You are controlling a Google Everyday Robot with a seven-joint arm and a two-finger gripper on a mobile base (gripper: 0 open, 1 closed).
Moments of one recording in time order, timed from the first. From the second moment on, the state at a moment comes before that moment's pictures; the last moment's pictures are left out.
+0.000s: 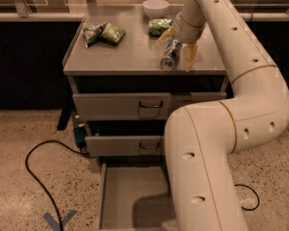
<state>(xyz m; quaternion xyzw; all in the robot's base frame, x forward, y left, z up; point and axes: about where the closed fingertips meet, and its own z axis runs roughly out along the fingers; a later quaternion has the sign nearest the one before) 0.782 -0.118 0.834 -0.92 0.35 -0.06 0.17</state>
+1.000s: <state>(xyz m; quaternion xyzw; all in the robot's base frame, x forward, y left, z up) 0.775 -0.108 0.823 -0.92 0.36 -0.04 0.14</state>
